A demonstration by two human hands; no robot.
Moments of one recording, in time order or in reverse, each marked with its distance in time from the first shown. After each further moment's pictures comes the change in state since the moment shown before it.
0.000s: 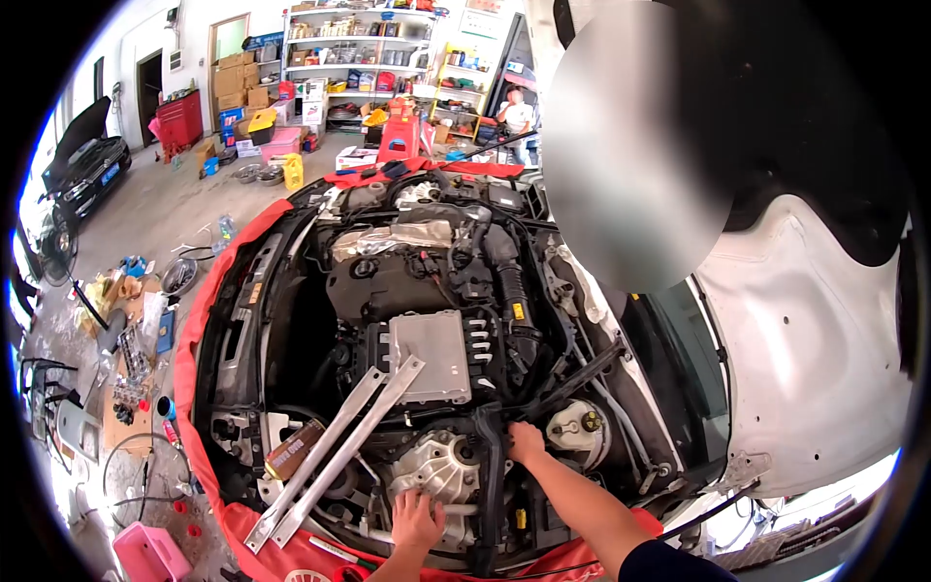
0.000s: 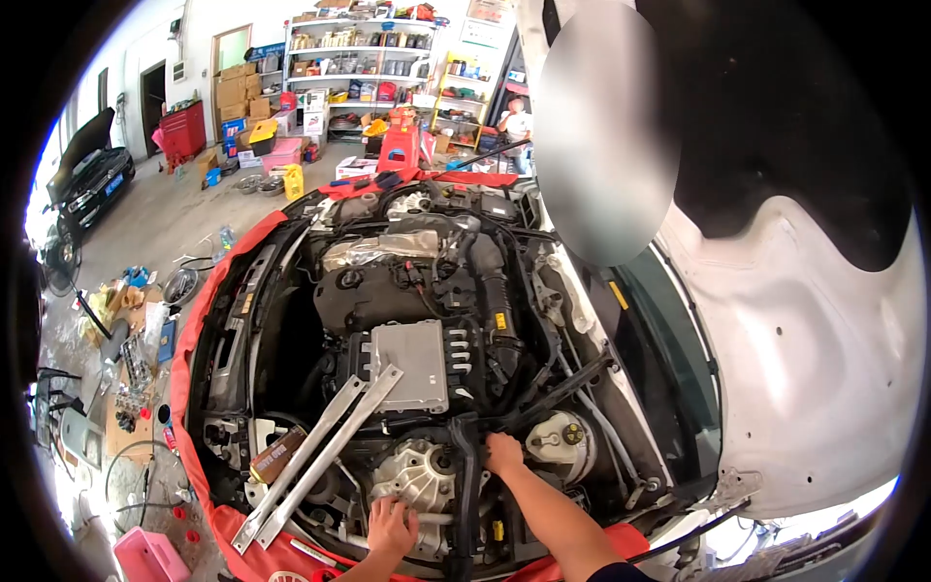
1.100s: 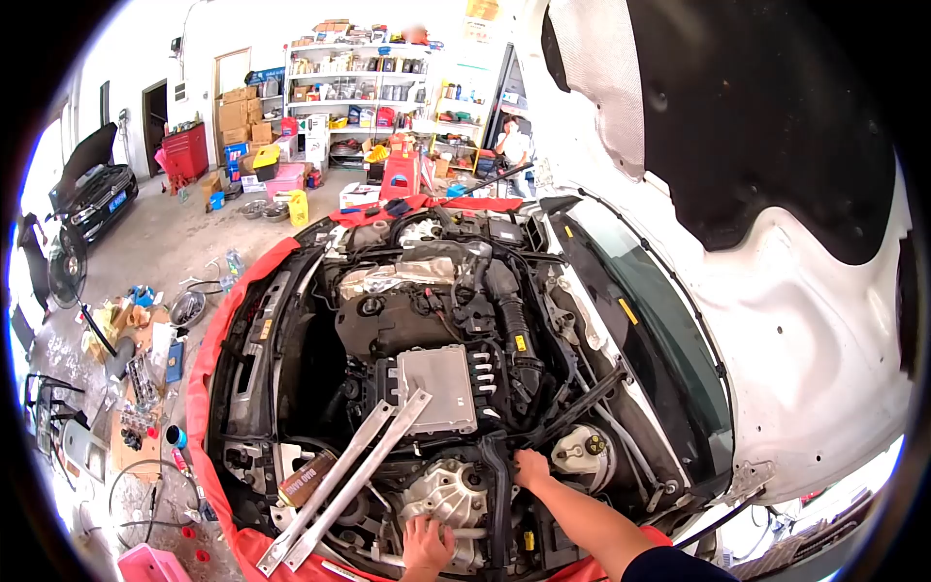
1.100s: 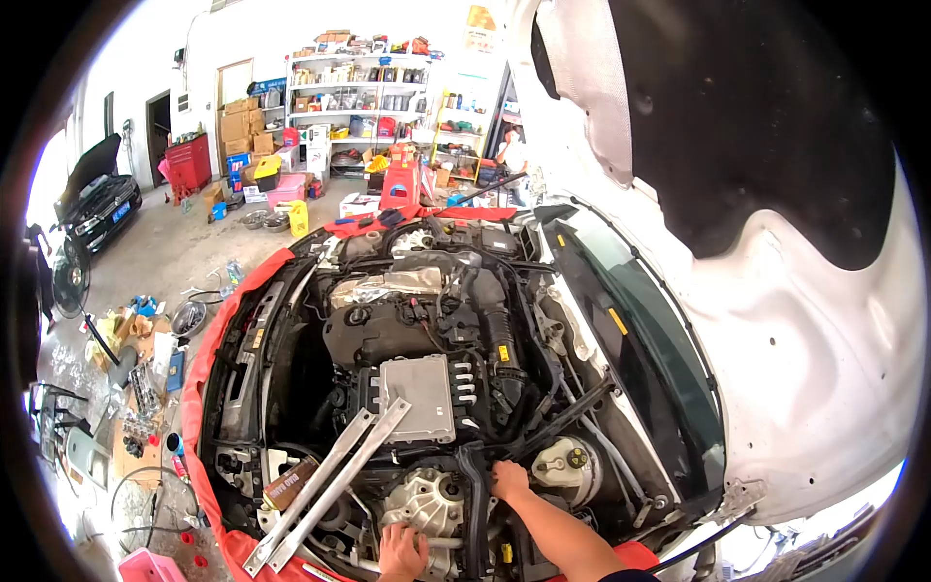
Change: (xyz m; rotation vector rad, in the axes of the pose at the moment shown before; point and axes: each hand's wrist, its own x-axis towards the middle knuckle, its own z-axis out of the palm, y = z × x) left_hand 0.005 0.004 -0.006 -0.014 0.015 0.003; right_hand -0.001 -0.002 -0.001 -0.013 -0.045 0.026
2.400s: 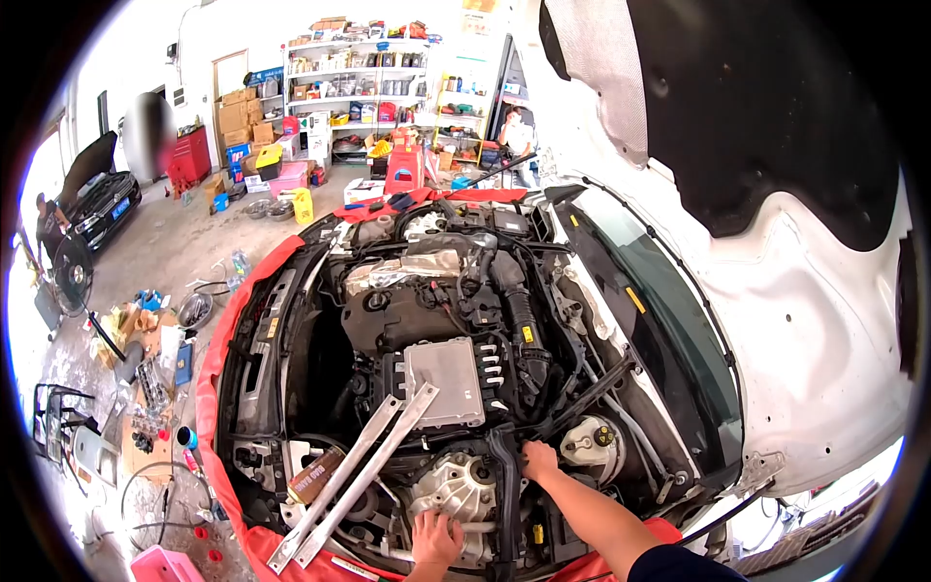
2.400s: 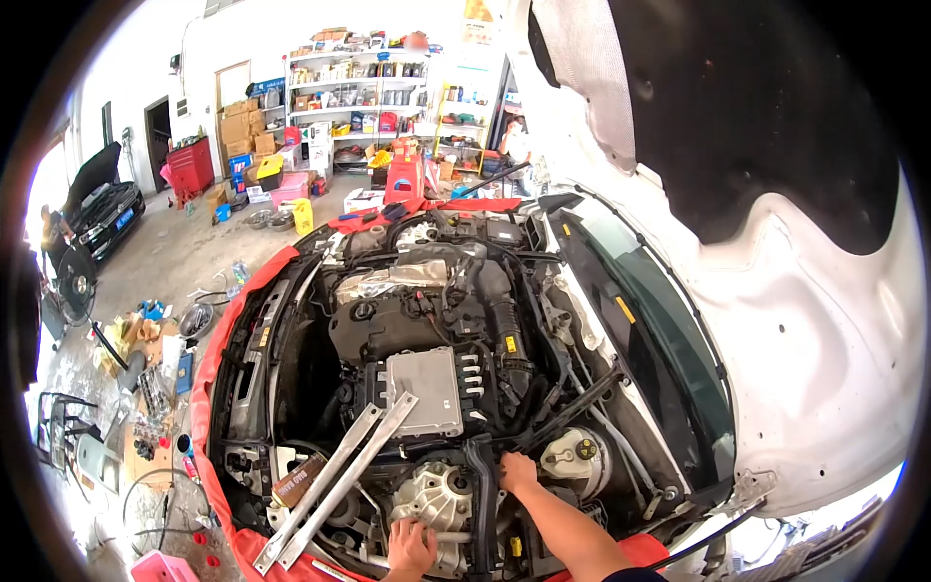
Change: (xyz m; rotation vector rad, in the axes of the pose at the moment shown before) left_hand -0.004 -0.009 0.014 0.012 -0.029 -0.007; right_hand 0.002 -0.001 0.005 0.050 0.108 0.023
